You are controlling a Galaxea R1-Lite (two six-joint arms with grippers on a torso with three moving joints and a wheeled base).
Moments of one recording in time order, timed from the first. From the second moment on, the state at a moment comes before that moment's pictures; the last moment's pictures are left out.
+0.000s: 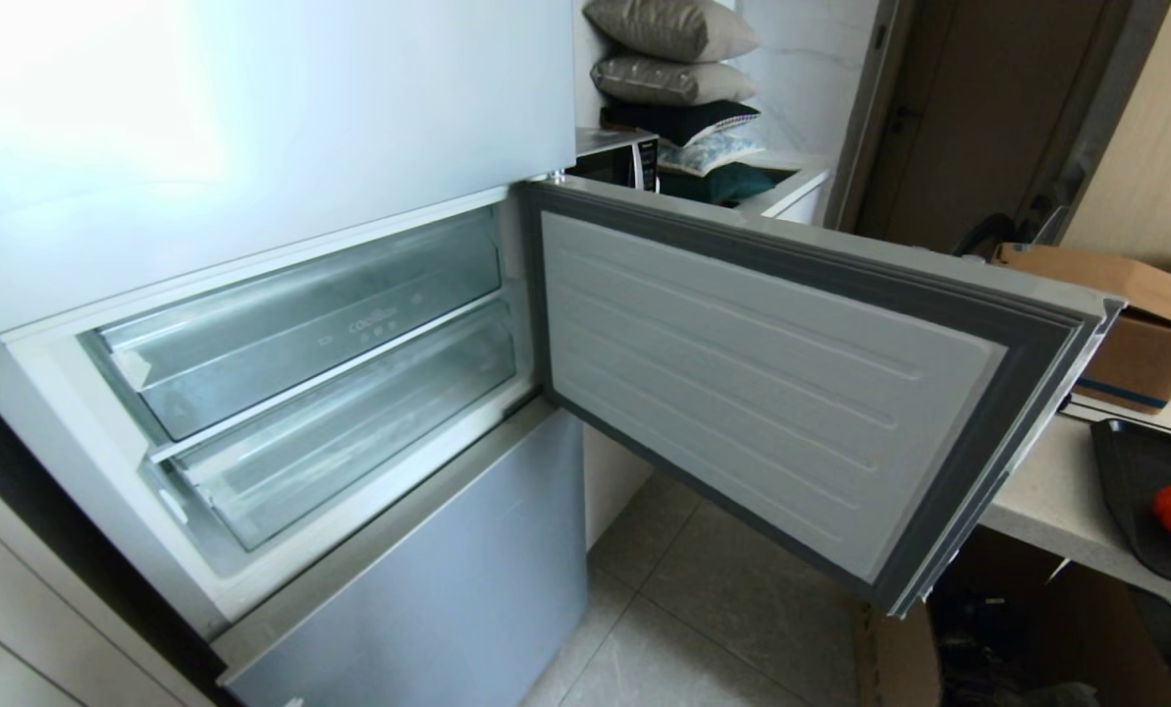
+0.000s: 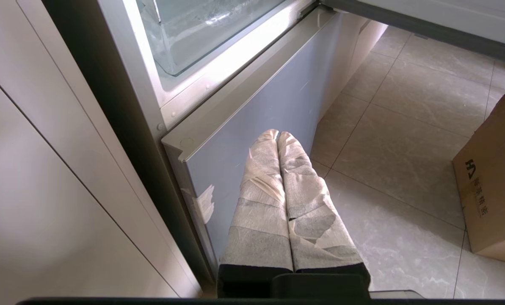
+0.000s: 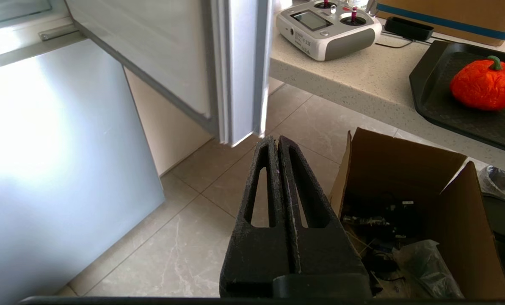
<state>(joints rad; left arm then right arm) 0.00 0.00 -0.07 0.17 0.01 0.00 0.00 0.00 0.00 0.00 0.00 -0.01</state>
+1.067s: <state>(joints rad) 0.00 0.00 -0.07 0.17 0.01 0.00 0.00 0.00 0.00 0.00 0.00 -0.01</state>
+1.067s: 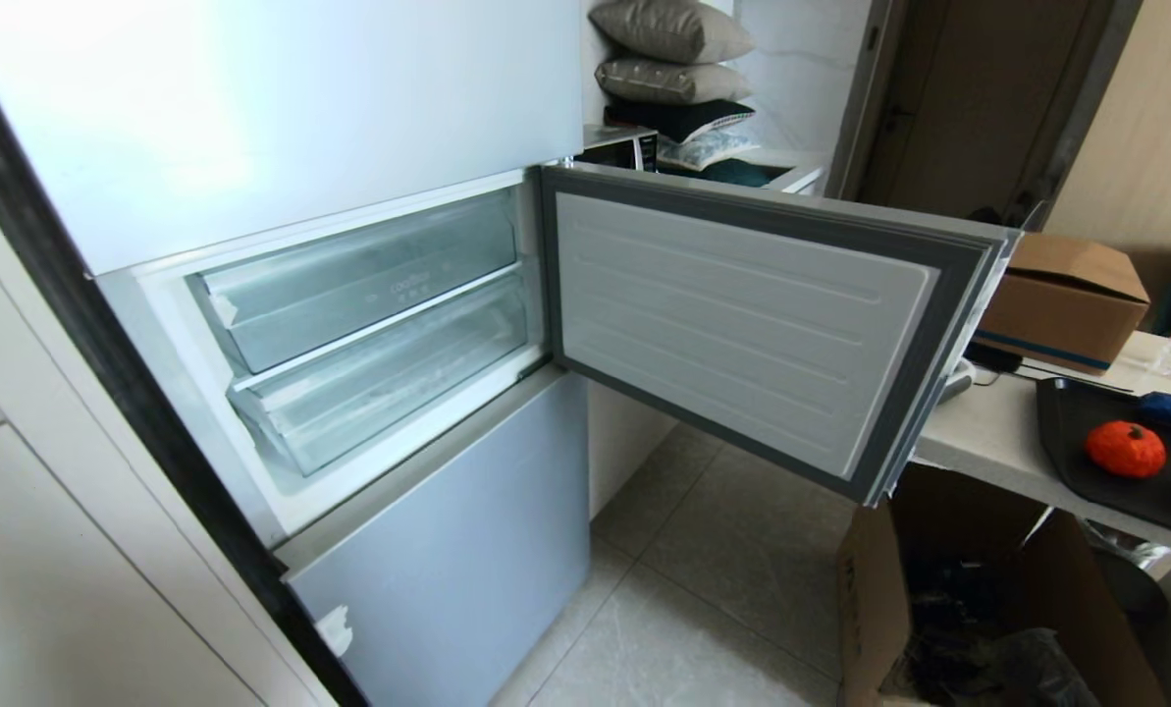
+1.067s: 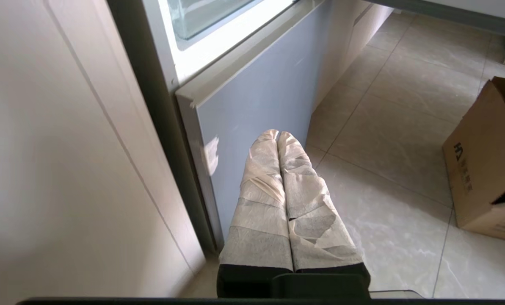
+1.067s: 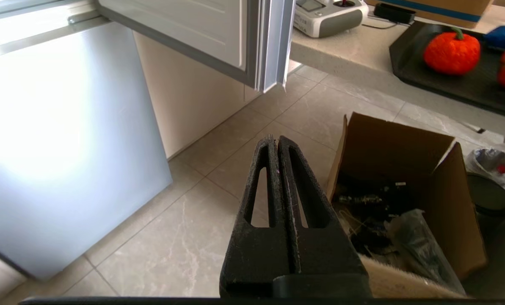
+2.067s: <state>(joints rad) 0.00 0.00 -0.07 0.17 0.01 0.00 0.00 0.00 0.00 0.00 0.00 -0.01</state>
